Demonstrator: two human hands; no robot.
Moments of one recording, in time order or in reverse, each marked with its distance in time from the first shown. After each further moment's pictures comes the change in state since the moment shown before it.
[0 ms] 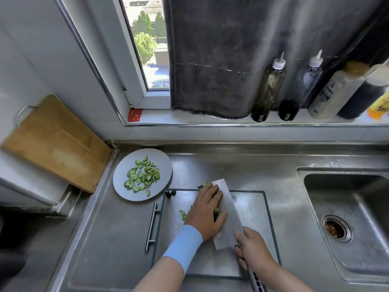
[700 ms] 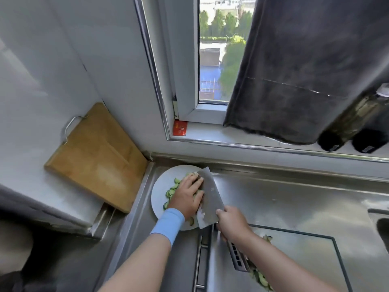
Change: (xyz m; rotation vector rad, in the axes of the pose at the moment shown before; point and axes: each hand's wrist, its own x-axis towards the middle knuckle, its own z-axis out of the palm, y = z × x) left_hand 0.046 -0.235 -0.114 -0.048 0.048 -0.263; right_hand 0.121 -0.147 0.200 -0.411 0.017 -0.065
